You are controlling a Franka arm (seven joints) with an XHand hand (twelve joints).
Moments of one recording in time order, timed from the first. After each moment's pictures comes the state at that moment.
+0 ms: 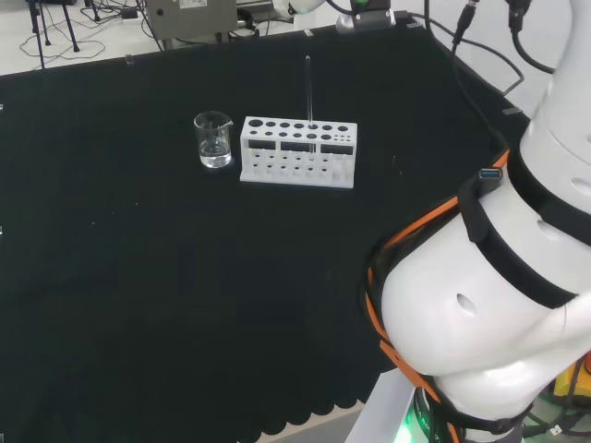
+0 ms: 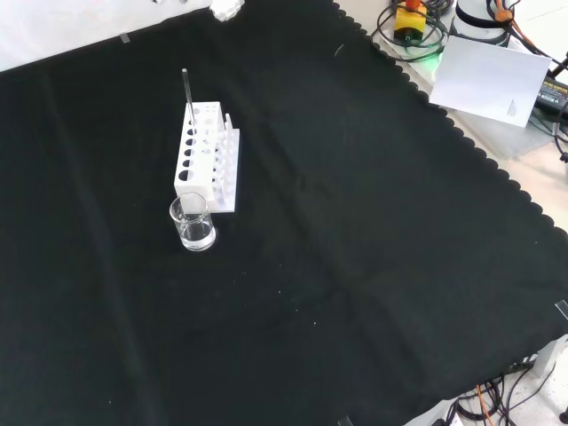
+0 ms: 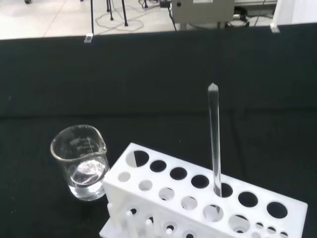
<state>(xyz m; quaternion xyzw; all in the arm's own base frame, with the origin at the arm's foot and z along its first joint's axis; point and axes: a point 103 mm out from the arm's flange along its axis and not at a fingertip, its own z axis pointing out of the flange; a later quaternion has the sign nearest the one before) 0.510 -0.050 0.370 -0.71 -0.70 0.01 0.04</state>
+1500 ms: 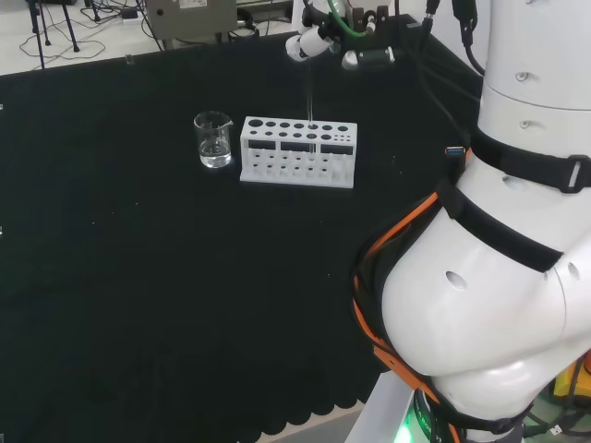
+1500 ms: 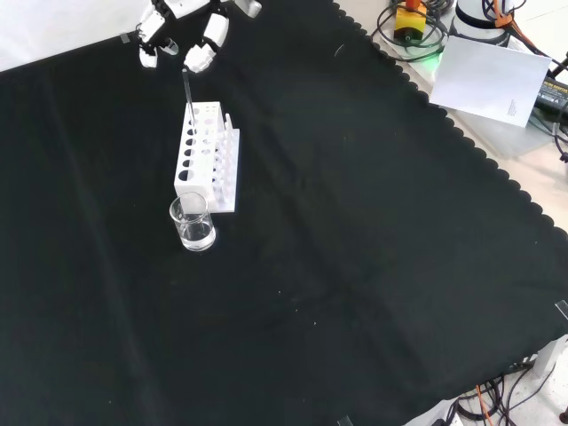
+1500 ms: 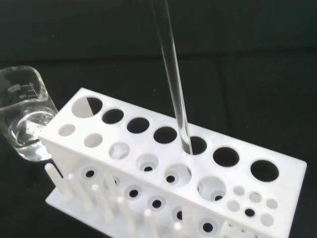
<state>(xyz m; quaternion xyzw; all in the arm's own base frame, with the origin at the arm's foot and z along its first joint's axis) 0.557 -0.087 0.276 -0.70 -0.70 0.05 0.08</state>
